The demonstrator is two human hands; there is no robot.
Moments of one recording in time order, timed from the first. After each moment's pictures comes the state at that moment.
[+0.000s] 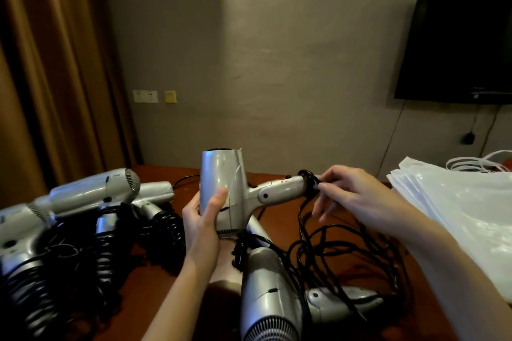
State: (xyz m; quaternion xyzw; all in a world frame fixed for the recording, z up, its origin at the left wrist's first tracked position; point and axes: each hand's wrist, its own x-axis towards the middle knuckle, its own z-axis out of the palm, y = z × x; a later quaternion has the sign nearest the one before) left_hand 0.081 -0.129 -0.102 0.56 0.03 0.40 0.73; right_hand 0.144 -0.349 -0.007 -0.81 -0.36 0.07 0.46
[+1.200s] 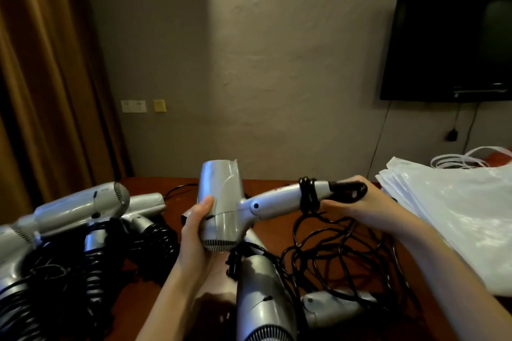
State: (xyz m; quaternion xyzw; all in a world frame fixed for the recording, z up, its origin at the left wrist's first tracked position) left_hand 0.081 -0.121 -0.101 0.49 -0.01 0.17 0.86; right_hand 0.179 -0.372 -0.026 -0.79 -0.43 0.01 0.44
